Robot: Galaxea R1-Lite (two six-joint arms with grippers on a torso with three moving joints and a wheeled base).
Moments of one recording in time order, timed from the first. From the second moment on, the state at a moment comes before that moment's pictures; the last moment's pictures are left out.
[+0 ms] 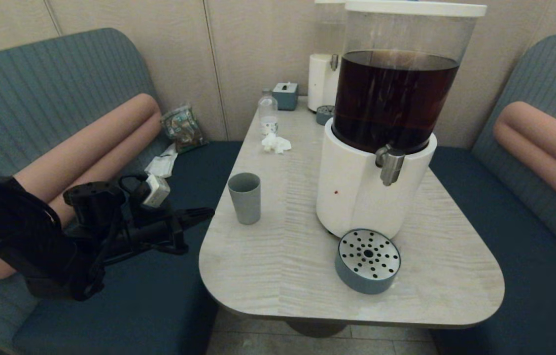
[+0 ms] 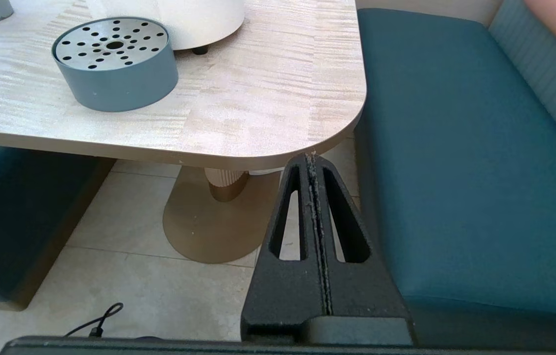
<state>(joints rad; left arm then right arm) 0.01 2.12 -0.75 -1.25 -0.90 0.27 0.00 0.00 0.00 0.01 0.00 0.00</state>
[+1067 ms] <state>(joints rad) 0.00 2.15 -0.76 -1.28 -0.89 0.23 0.00 0.00 0.00 0.01 0.00 0.00</state>
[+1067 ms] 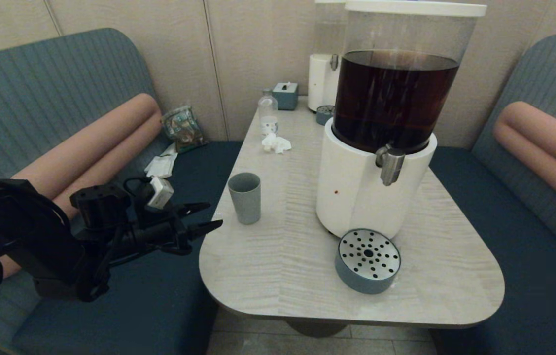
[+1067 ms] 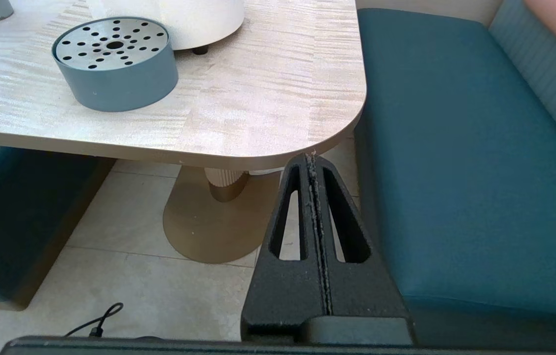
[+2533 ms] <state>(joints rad) -0.14 2.46 -1.16 -1.43 -0.71 0.03 0.00 0.00 0.00 0.01 0.00 0.00</state>
